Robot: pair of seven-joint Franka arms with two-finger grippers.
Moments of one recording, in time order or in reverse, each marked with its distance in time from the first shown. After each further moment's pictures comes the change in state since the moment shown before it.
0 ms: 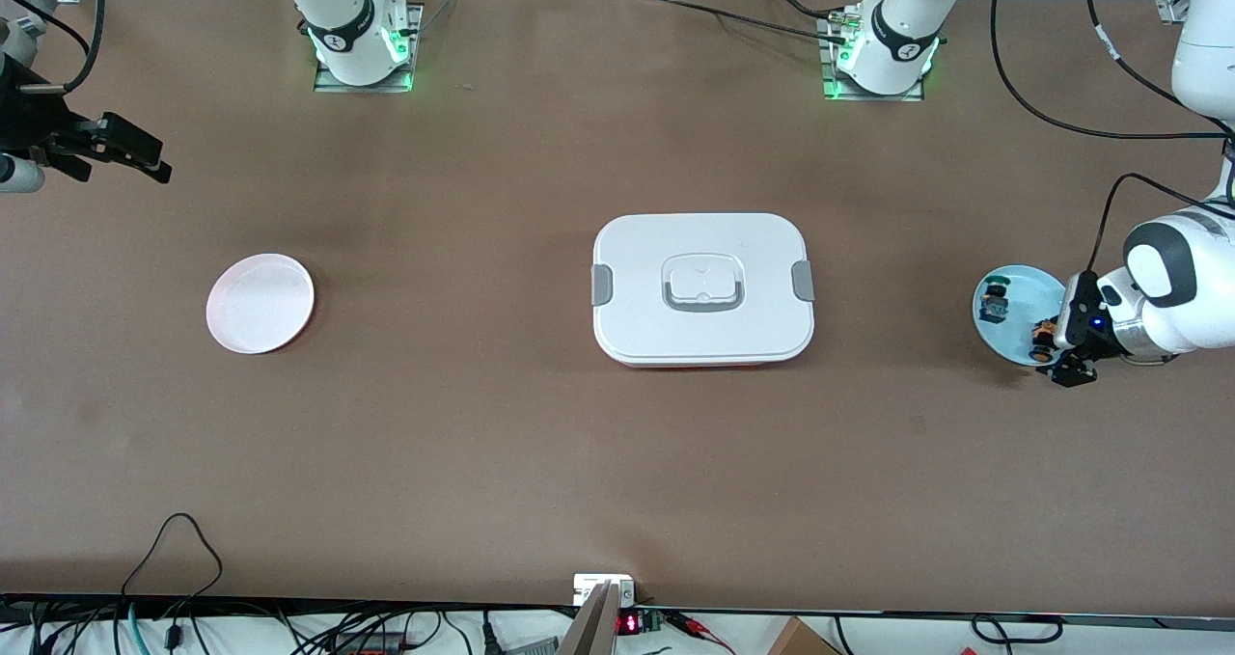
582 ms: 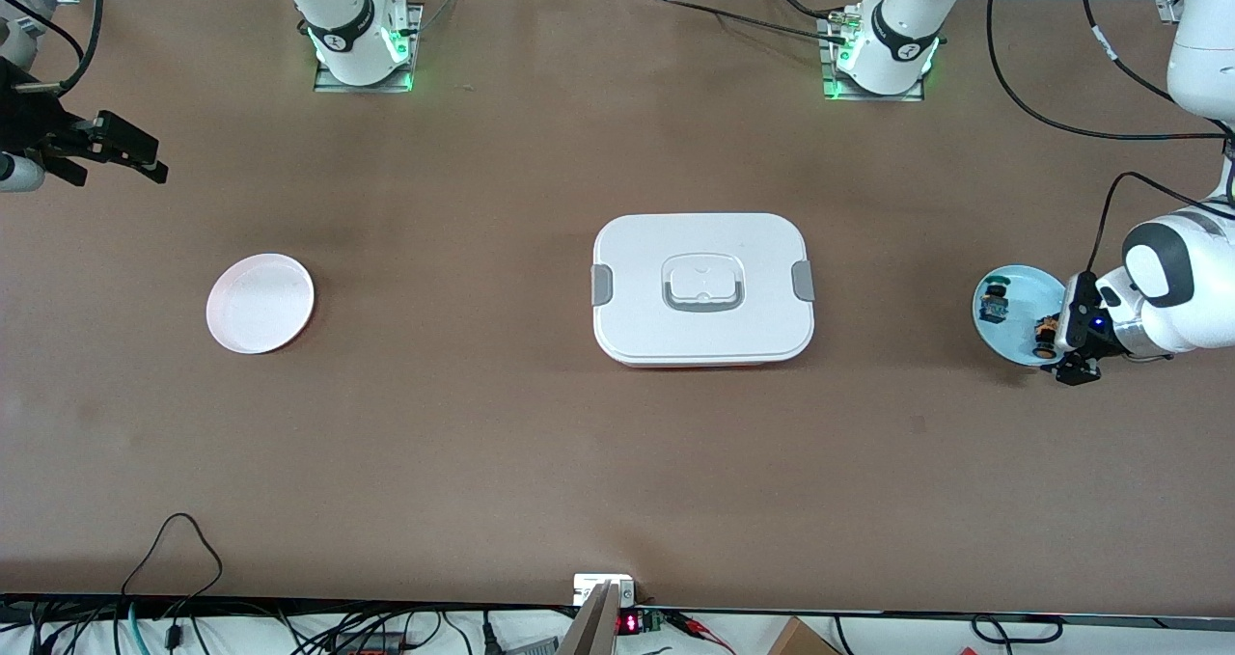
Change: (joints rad) left arm -0.038 0.004 0.056 -0.009 0.000 0.021 -0.054; right arm -0.001 0.001 -0.004 -0.001 0.005 0.009 -0.041
